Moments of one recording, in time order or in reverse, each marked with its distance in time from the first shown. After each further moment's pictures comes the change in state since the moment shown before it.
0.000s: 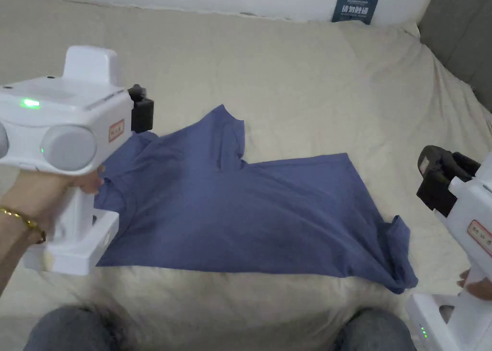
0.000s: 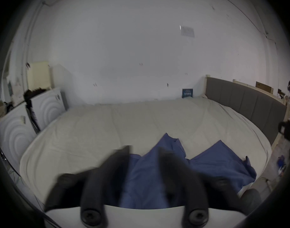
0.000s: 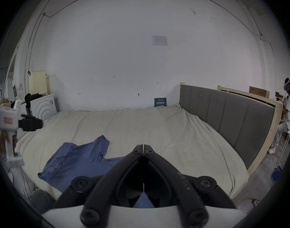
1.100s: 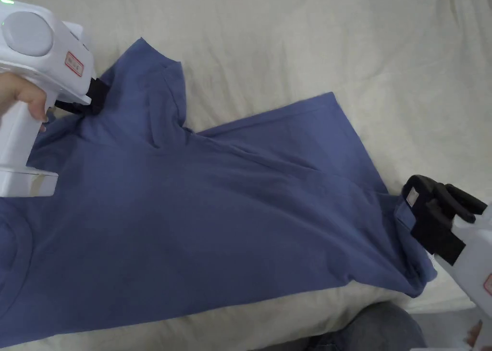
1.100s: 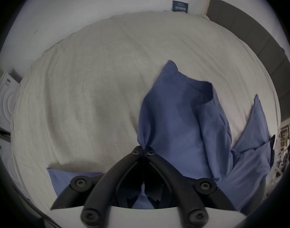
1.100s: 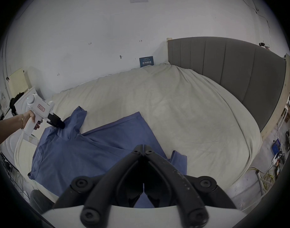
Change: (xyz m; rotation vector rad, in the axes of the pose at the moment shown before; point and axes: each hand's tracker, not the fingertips) left arm 0.029 -0.023 -0.317 -0.731 -0.161 -0.133; right arm 0.033 -0.065 -0.111 -0.342 -0.083 -0.149
